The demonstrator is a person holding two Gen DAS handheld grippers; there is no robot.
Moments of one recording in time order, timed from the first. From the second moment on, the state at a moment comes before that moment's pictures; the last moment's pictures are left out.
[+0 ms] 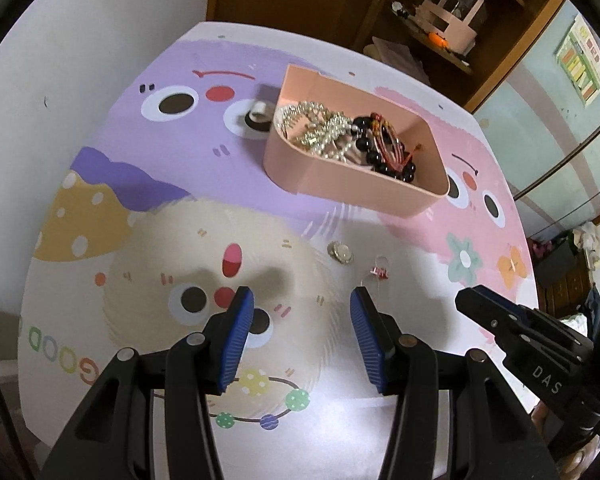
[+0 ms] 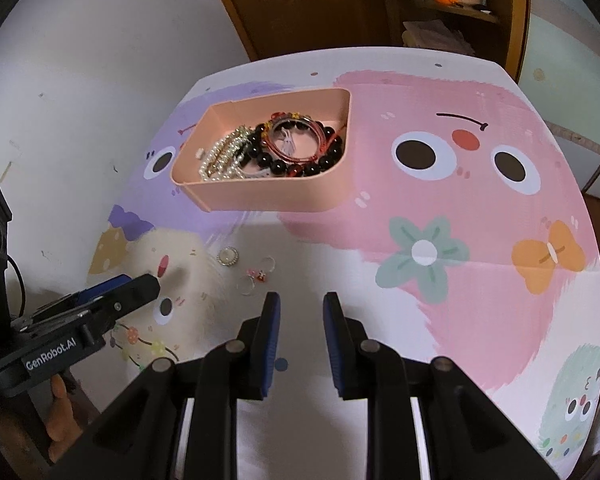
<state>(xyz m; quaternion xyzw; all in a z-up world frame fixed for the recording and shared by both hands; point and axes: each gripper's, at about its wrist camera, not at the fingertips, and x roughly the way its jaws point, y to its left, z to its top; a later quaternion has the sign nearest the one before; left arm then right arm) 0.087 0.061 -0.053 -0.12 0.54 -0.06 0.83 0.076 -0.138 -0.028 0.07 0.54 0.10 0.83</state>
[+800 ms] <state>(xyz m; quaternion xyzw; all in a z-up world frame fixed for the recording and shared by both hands) 0.106 0.044 -0.086 -0.10 0.56 -0.07 0.82 0.077 -0.127 -0.058 0.05 0.56 0.10 0.82</state>
